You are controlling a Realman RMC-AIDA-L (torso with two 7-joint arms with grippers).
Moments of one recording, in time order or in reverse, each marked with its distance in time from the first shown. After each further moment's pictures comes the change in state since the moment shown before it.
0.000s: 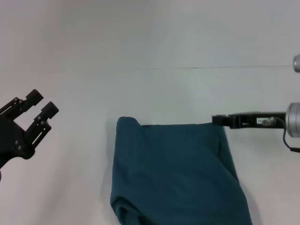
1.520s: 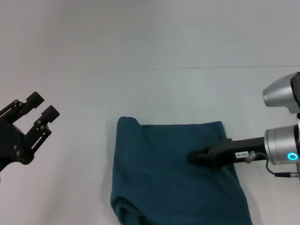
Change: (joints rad) left arm 0.012 -0.002 0.006 0.015 0.004 0.042 -0.003; right arm 0.044 0.003 -0.069 0.122 0.030 -0.152 -0.250
